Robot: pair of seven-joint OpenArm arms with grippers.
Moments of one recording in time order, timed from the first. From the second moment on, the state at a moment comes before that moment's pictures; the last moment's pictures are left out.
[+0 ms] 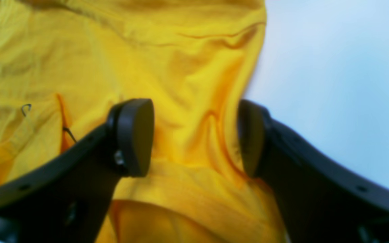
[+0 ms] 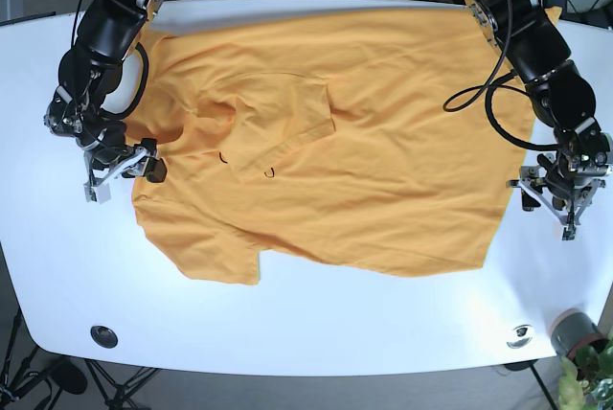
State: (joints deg) left arm -18.4 -15.1 -31.4 78.0 0.0 -30.0 52.7; right arm 12.8 10.5 34.0 65.6 20.5 35.1 -49.7
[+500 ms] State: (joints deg) left arm -18.3 -16.6 -31.4 77.9 0.0 -30.0 52.7; right arm 6.2 10.7 34.1 69.8 30.2 35.4 -51.3
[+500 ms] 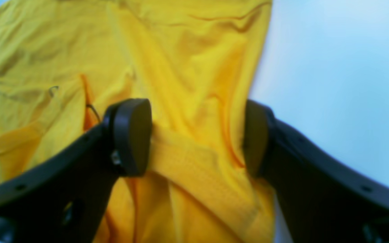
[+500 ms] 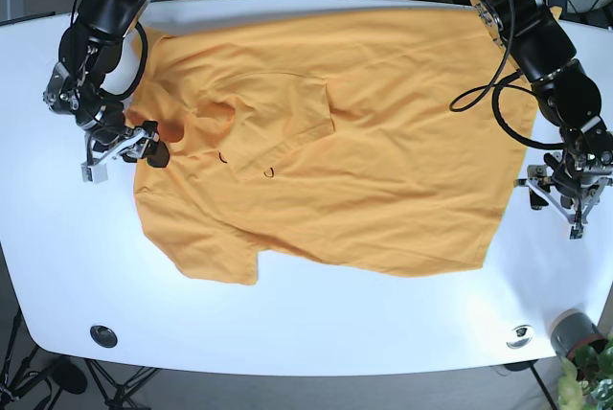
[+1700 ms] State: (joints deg) left arm -16.6 -16.7 -31.4 77.9 0.0 -30.0 52.6; right arm 7.2 10.5 38.2 69.6 37.4 35.4 -60.1
